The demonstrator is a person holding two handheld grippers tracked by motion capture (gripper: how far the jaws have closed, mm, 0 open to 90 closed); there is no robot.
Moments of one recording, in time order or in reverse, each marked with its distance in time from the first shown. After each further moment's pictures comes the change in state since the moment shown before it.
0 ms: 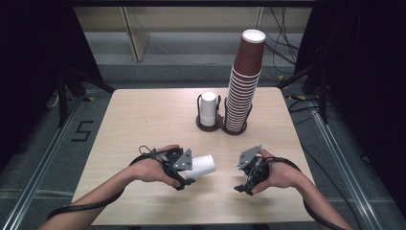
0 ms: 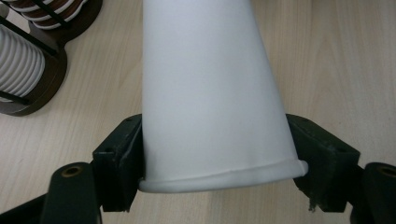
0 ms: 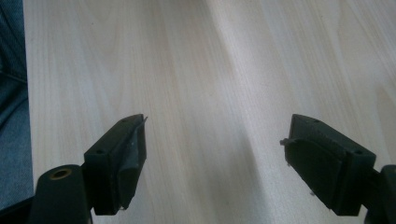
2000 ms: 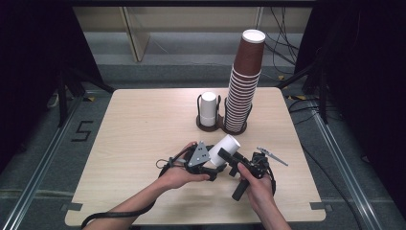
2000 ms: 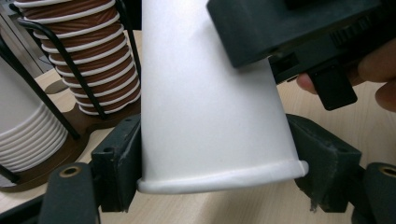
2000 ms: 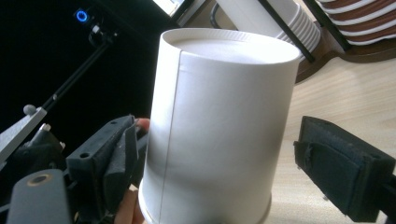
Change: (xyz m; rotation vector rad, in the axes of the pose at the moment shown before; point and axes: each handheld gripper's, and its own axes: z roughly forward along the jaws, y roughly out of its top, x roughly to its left) left arm -0.007 0.026 0.059 -0.482 0.210 -0.336; right arm 0.024 0.004 0.024 -1.024 -0.066 1.123
